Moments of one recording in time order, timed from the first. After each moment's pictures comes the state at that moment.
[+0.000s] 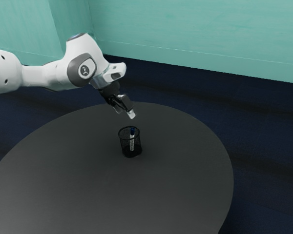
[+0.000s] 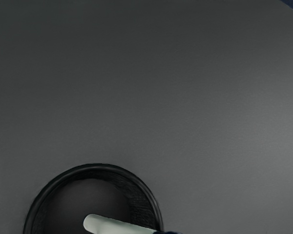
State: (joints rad) arm 0.57 0.43 -0.65 -1.69 -0.06 2.21 0.34
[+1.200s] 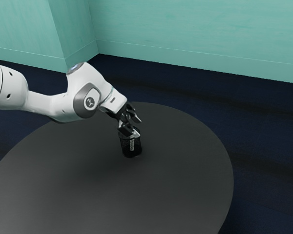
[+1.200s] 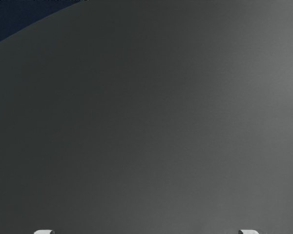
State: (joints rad) arm 0.70 0.47 -0.82 -1.95 -0.07 2.65 1.21
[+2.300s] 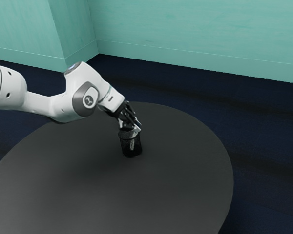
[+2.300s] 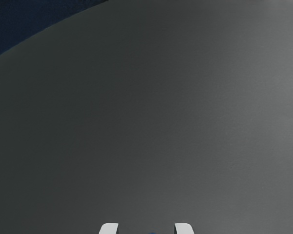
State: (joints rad) arm 0.72 0.50 -0.83 -1.93 -0.10 2.65 1.27
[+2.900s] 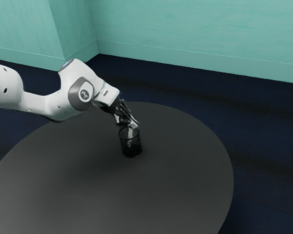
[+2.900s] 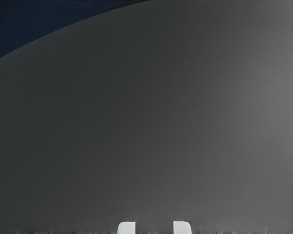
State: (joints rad) arm 0.74 0.50 -0.82 -1.90 -0.19 2.62 1.26
